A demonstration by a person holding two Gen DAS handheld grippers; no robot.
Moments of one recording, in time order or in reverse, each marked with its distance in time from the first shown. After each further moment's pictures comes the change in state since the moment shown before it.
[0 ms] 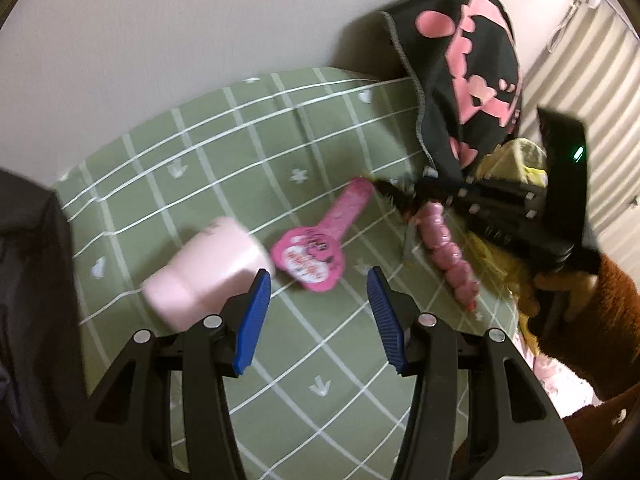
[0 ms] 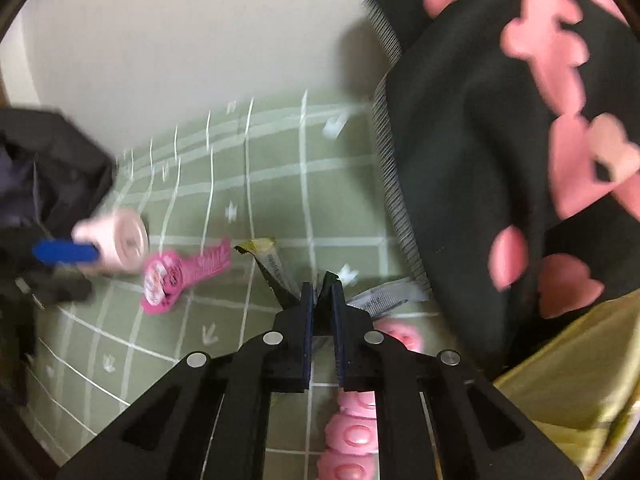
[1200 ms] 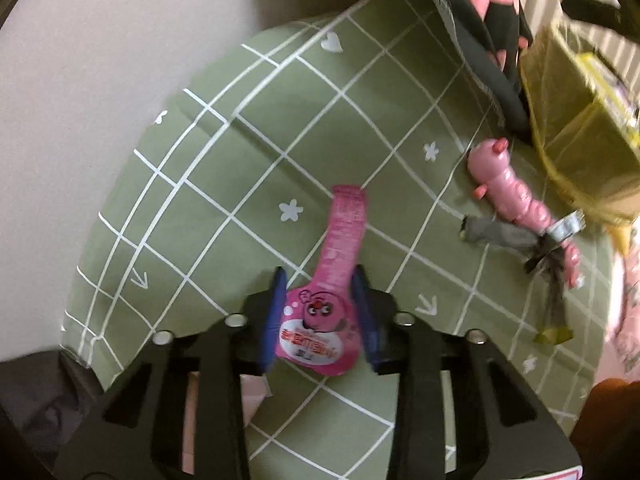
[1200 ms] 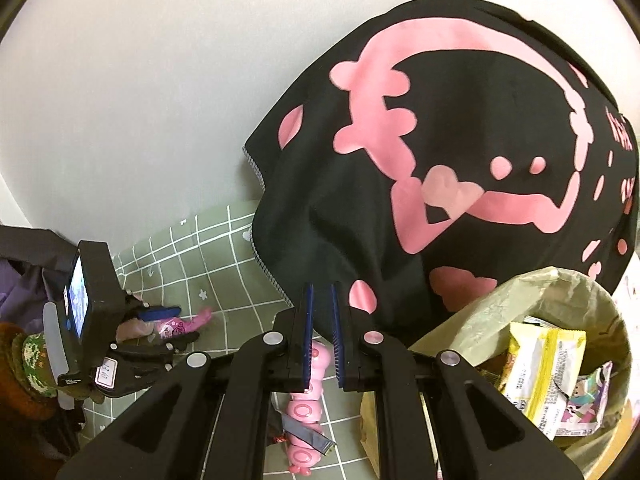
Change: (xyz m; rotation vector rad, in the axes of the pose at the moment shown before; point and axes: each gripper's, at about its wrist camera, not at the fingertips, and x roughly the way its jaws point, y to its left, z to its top) left arm 0.091 -0.032 0.050 0.370 0.151 0.228; right arm -0.091 -0.039 0.015 0.221 -0.110 -0.123
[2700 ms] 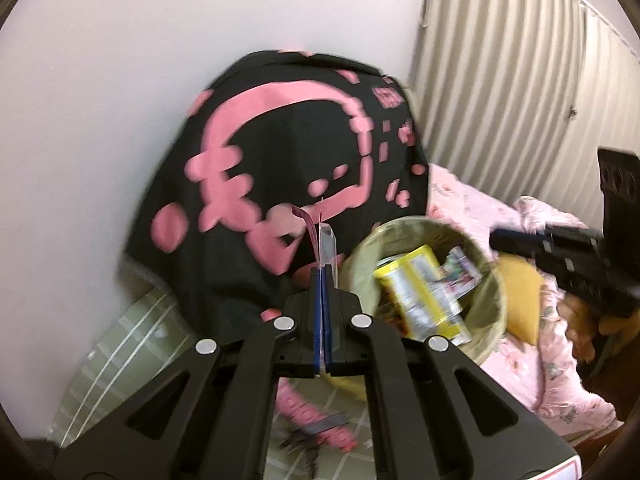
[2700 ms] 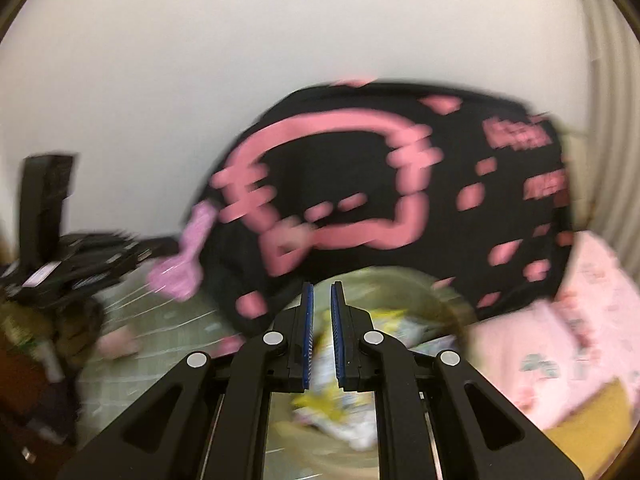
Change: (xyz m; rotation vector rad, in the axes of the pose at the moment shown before) left arm -0.159 -0.111 0.105 0.028 -0.413 -0.234; right arm -0.129 -0.116 -0.049 0.072 -0.170 0.040
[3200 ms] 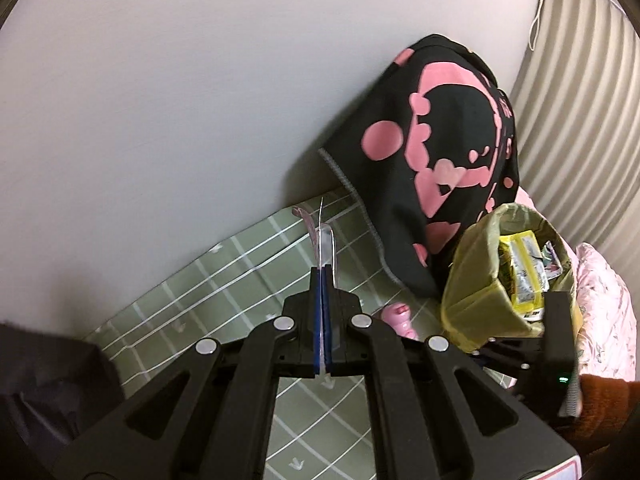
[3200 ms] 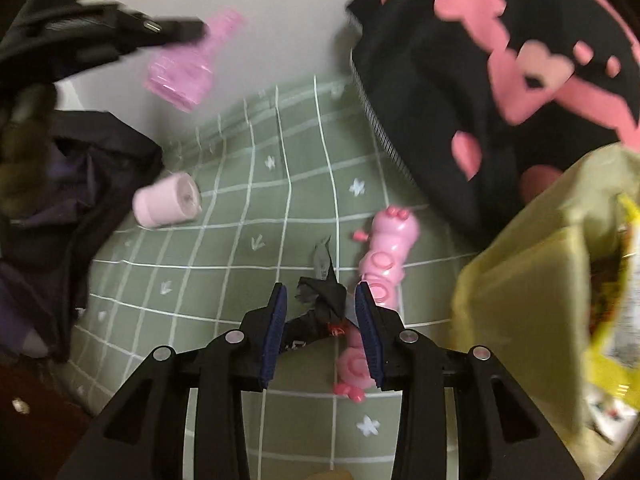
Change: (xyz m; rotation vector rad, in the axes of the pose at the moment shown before) left arm -0.051 0.107 -0.076 -0.265 0.063 0.236; right arm 0.163 0.123 -0.106 -0.207 0.351 0.206
